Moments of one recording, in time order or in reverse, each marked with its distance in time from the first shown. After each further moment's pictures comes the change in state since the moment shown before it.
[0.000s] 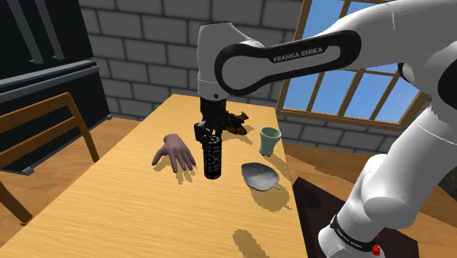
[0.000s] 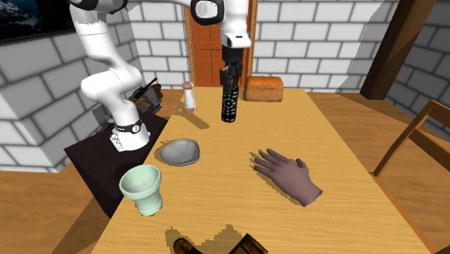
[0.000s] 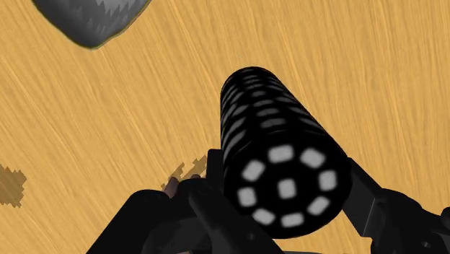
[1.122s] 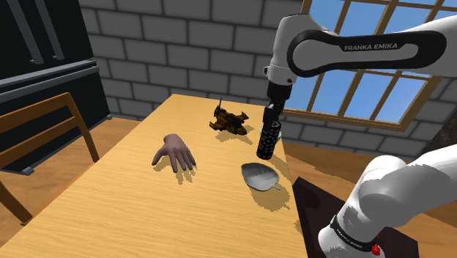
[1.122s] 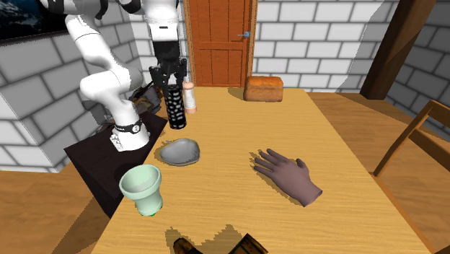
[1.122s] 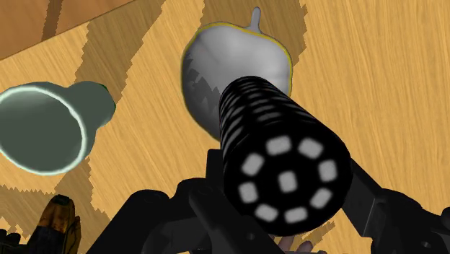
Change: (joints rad) arm -0.101 -0.486 -0.272 -0.364 0.003 -0.124 -0.381
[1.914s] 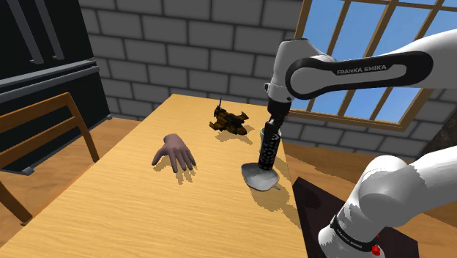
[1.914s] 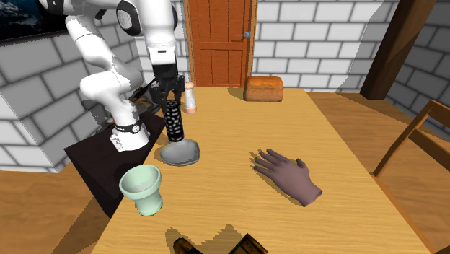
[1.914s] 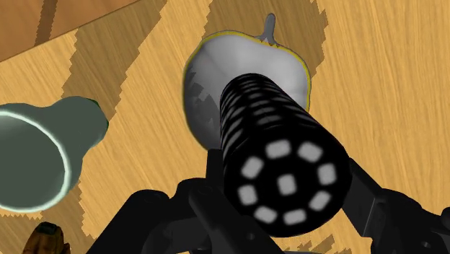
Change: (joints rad) arm -0.005 -0.019 -0.014 -0.159 -0.006 0.139 -0.022
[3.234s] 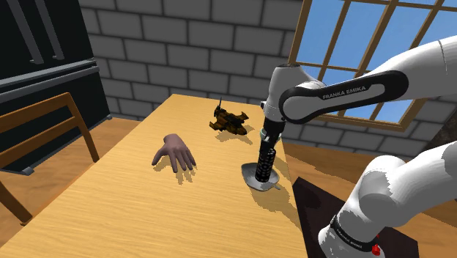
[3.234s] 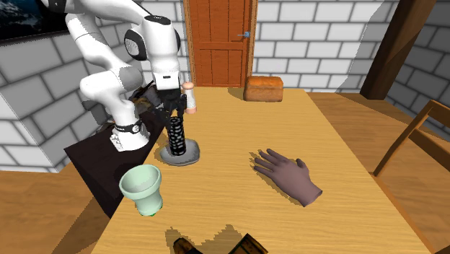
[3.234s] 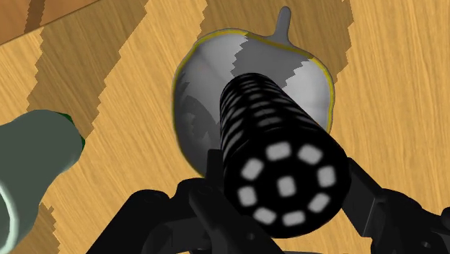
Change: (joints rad) arm 0.001 0.060 0.008 -0.143 0.004 0.204 0.002
